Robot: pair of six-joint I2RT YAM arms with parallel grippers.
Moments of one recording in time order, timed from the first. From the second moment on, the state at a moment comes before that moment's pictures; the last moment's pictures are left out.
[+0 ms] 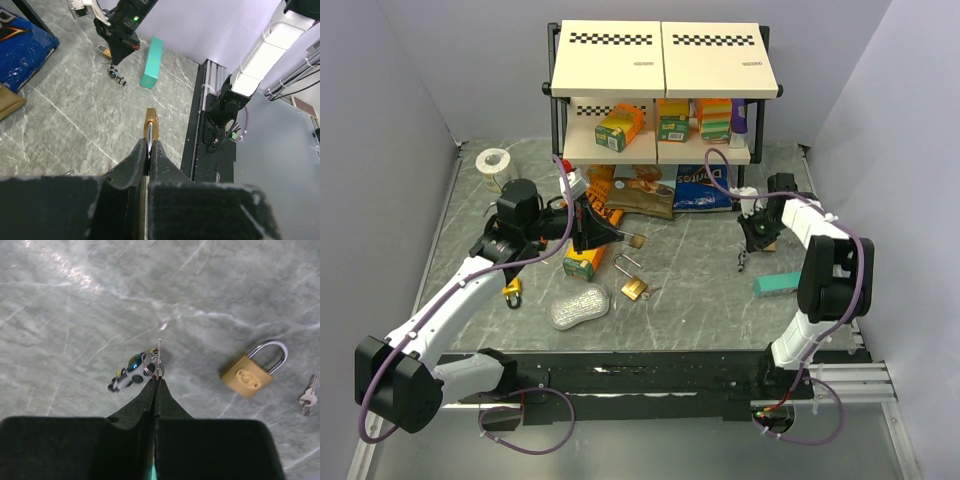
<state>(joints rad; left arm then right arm) -0.43 1.14 0.94 0.06 0.94 -0.25 -0.08 1.70 1.17 -0.74 -0.30 -0.62</state>
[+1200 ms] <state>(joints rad) -0.46 1.36 0.87 0.06 0.84 -0.61 0.42 1.25 1.24 -0.74 -0.41 -0.59</state>
